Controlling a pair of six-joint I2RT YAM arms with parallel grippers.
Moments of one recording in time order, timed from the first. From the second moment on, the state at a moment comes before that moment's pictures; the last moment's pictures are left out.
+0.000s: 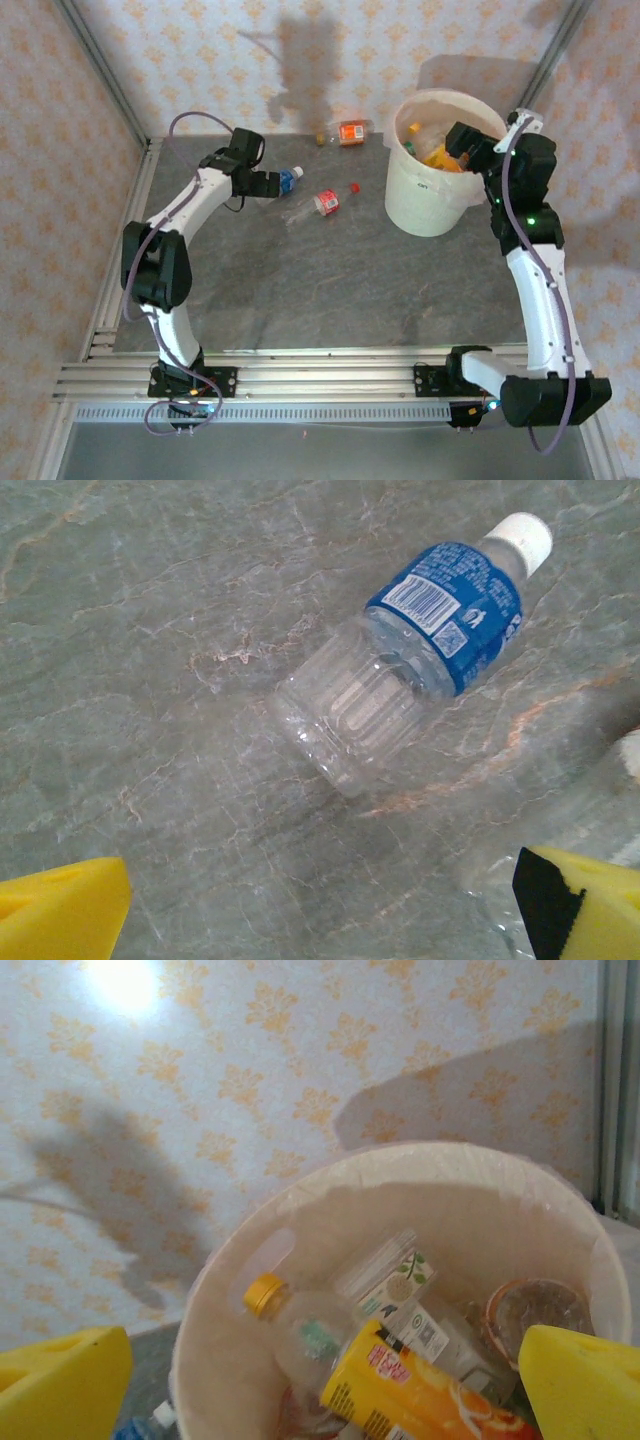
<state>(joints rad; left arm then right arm) -0.21 1.88 1.60 -0.74 -0.14 -0.17 0.00 1.09 1.30 -0.38 -0.05 0.38</state>
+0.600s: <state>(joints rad) -0.17 2.25 1.89 -0.84 -0.01 0.14 0.00 0.99 1.23 -0.49 -0.08 0.37</state>
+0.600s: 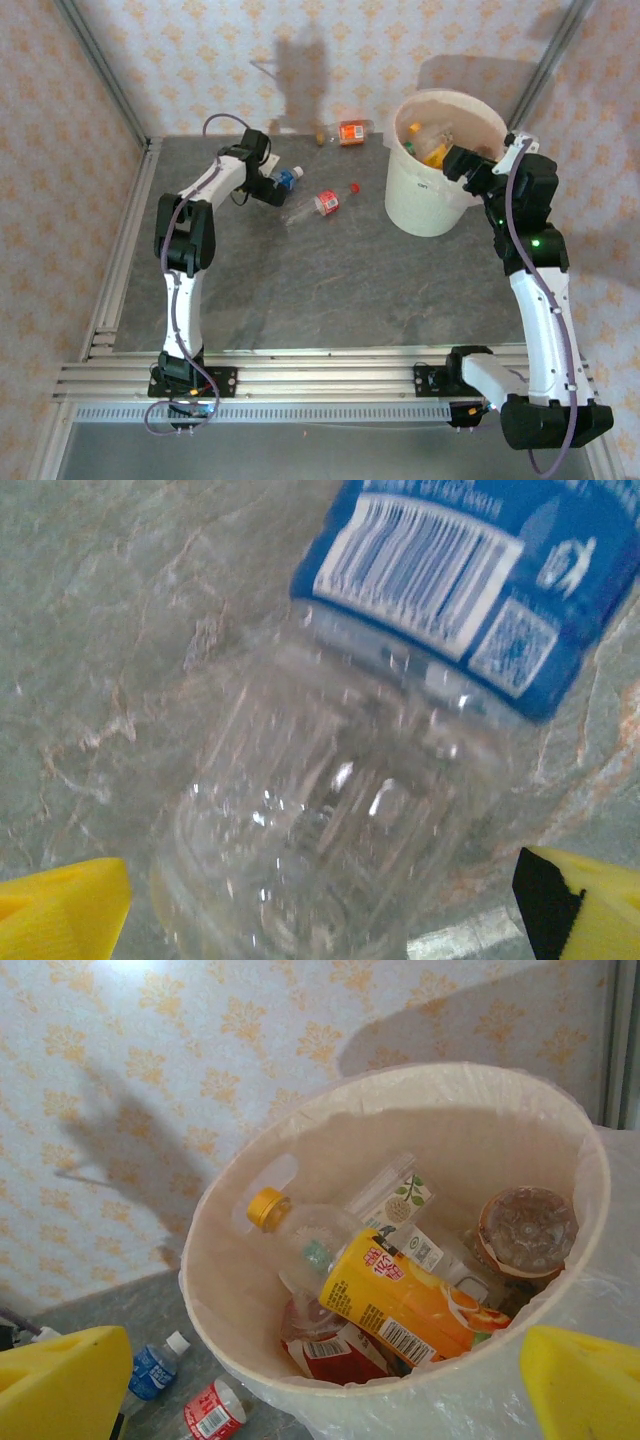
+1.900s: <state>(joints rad) -0.16 1.91 1.53 -0.63 0.11 0.00 0.02 0.92 1.20 -0.54 -0.20 0.37</state>
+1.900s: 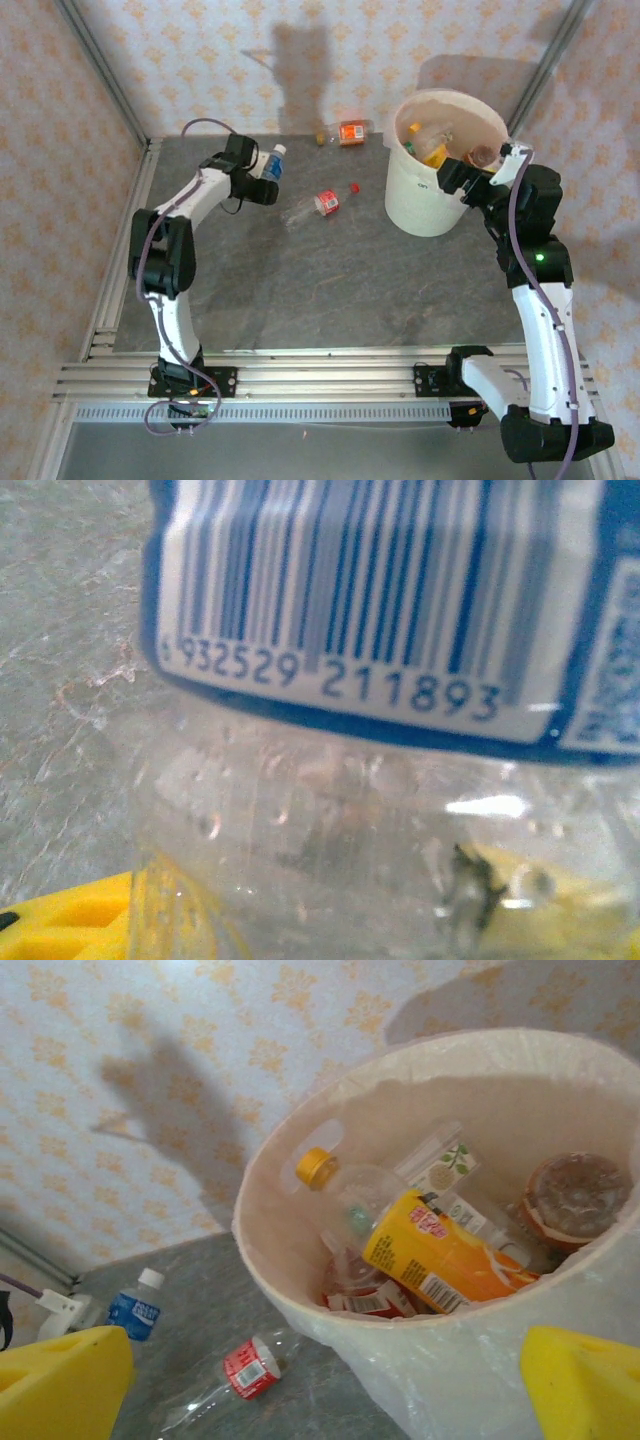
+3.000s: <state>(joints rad) -0.55 1.42 1.28 -0.16 0.69 -0.50 0.40 1.18 1.28 -0.27 -0.58 0.53</state>
